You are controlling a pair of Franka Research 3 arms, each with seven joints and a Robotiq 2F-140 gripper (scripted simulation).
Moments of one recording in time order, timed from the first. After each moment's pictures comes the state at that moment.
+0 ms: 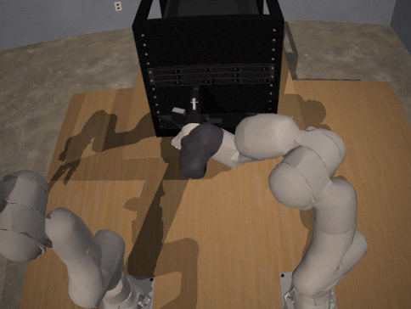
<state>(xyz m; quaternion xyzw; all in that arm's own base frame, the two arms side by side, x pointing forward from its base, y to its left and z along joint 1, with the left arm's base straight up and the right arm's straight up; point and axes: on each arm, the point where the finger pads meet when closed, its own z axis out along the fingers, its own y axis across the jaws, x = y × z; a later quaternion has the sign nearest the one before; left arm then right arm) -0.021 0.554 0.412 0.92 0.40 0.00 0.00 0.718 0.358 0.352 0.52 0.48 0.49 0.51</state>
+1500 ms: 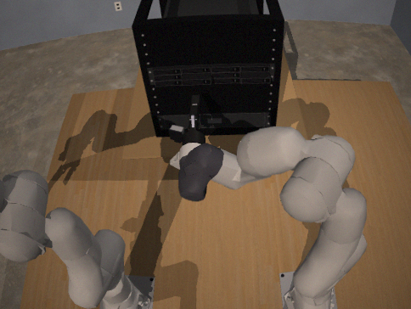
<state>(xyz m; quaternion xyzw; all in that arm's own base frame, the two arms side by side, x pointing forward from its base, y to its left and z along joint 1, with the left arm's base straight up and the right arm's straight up) -0.021 0.554 0.412 0.92 0.40 0.00 0.00 0.638 0.364 0.350 0.51 0.49 0.48 0.51</state>
